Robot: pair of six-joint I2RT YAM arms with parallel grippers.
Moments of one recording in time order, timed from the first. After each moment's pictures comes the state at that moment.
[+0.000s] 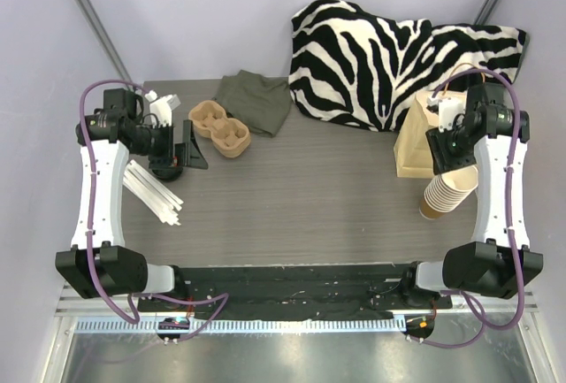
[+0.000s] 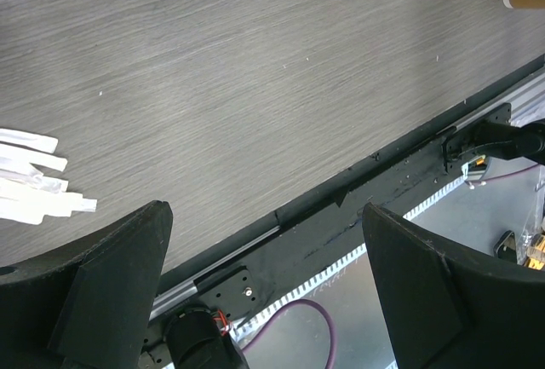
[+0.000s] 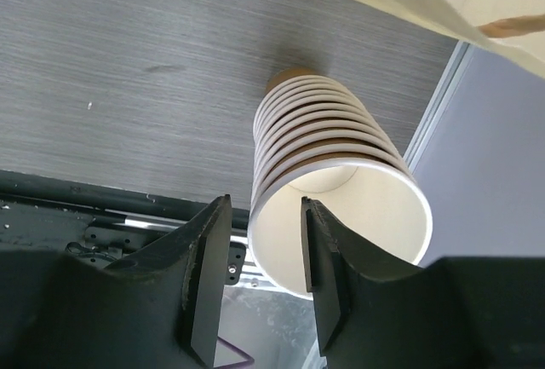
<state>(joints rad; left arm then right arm) 0.11 1.36 1.53 -1.32 0.64 0.14 -0.23 1.35 1.56 -1.36 -0.09 -0.49</state>
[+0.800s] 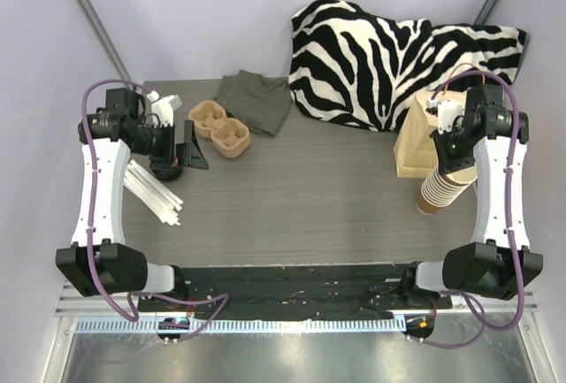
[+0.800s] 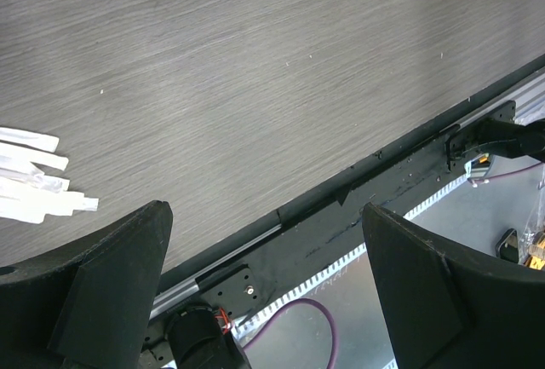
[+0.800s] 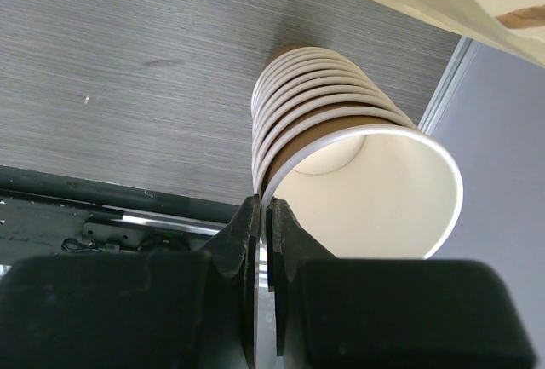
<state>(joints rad) 0.10 1.37 1.53 -1.32 0.62 0.14 -0.23 1.34 1.53 -1.36 -0.09 -0.50</state>
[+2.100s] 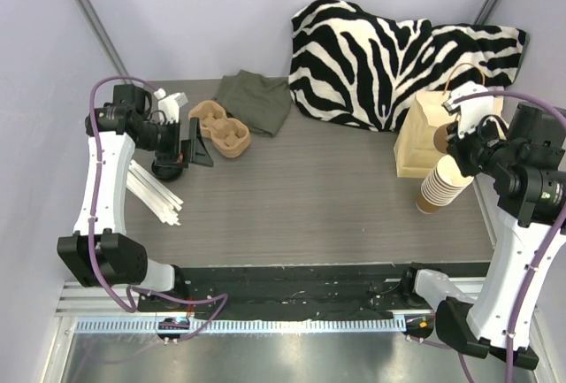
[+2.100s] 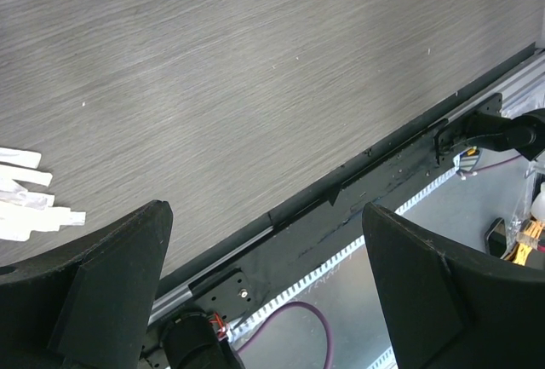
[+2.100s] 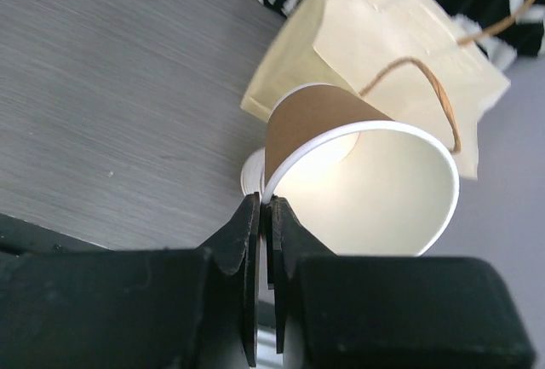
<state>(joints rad) 0.07 1.43 1.56 -1.31 0.64 0.13 -0.23 1.06 1.79 -1.37 -0.29 -0.63</state>
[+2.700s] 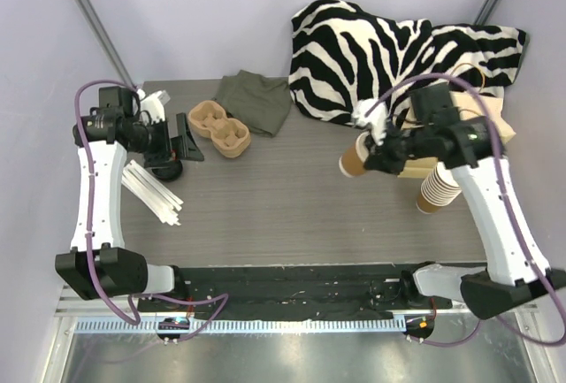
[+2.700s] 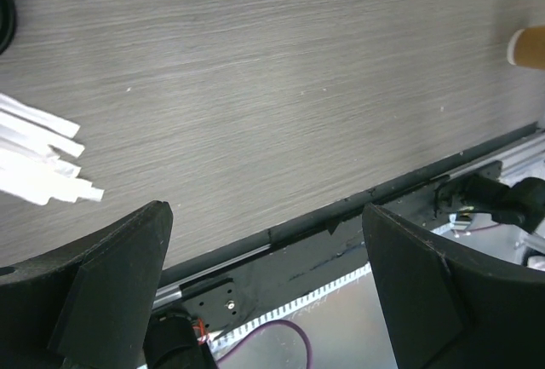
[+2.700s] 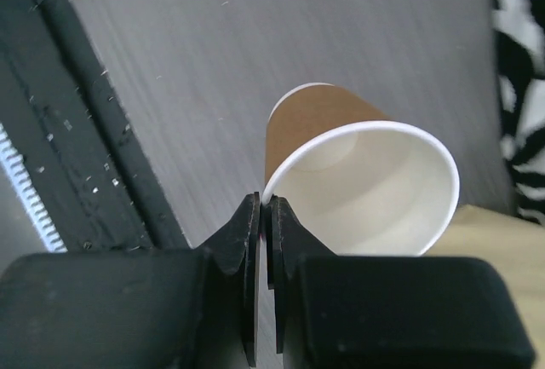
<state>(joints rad) 0.12 1.36 1.54 -1.26 0.56 -0.02 0.25 1.22 1.69 -1.34 -0.55 -0.70</state>
